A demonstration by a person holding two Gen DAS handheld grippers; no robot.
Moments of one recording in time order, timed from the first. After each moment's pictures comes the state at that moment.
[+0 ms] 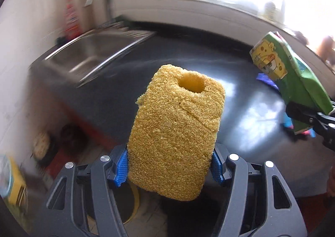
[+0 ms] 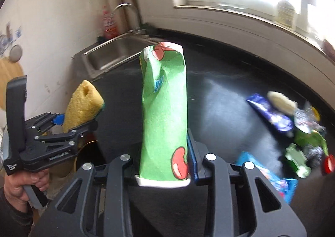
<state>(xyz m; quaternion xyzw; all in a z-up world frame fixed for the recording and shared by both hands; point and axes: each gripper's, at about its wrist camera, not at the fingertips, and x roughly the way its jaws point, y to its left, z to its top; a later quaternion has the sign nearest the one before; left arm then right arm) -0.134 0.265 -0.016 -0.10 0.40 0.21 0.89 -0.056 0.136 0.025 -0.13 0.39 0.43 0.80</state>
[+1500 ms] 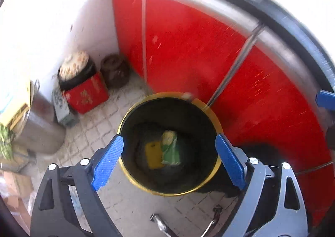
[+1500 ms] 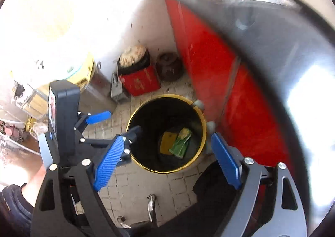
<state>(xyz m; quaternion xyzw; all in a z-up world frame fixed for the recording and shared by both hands) -0.312 0.410 -0.159 -0.23 0.42 0.32 0.82 -0.177 0.316 -0.080 -0.22 0.45 0.55 0.67</state>
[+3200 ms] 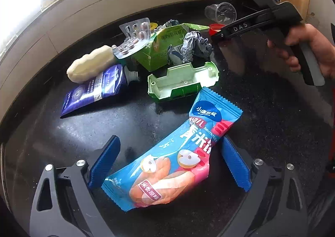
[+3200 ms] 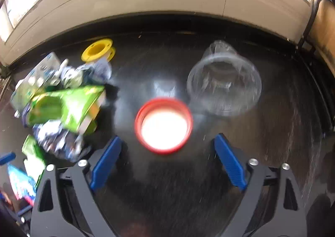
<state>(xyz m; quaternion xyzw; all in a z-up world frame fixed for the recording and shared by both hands) 0.046 -0.004 -0.057 0.18 0.41 -0.24 0.86 0.162 -0.229 -0.051 -0.02 0.48 0.00 0.88</state>
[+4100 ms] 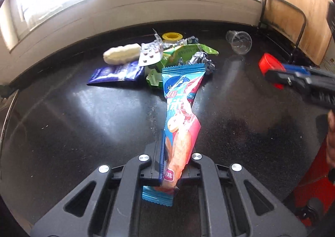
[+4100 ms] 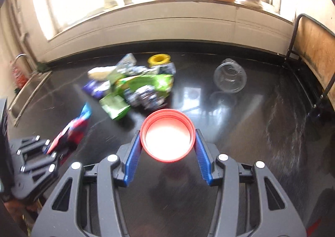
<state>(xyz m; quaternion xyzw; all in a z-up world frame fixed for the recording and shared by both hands) -0.015 -0.003 -0.013 0.06 0.42 -0.12 0.90 -0.010 -0.185 0.029 0.00 0.41 0.09 0.91</state>
